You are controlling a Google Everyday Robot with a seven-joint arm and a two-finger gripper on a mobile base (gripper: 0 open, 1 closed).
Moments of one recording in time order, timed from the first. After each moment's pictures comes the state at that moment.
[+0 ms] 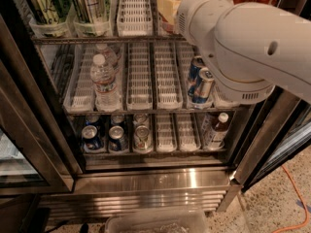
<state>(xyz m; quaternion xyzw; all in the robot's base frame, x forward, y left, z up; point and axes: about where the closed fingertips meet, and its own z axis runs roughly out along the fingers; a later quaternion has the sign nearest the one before) 0.634 -0.075 1.084 -0.12 0.69 0.03 0.72</state>
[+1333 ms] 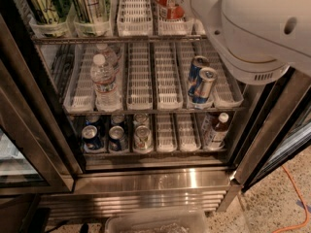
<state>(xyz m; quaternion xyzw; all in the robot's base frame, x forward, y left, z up) 0.619 -0.060 1.148 -0.11 0.65 0.08 0.75</state>
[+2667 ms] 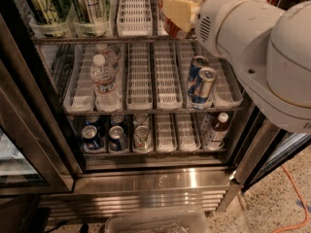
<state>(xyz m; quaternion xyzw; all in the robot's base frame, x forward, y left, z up) 0.561 -0.085 1.094 -0.11 0.70 0.09 0.69</state>
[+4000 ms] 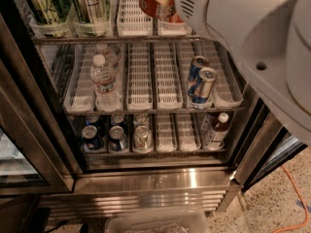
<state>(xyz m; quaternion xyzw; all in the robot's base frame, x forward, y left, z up) 0.488 -0.033 1.174 -0.16 0.65 0.09 0.74</state>
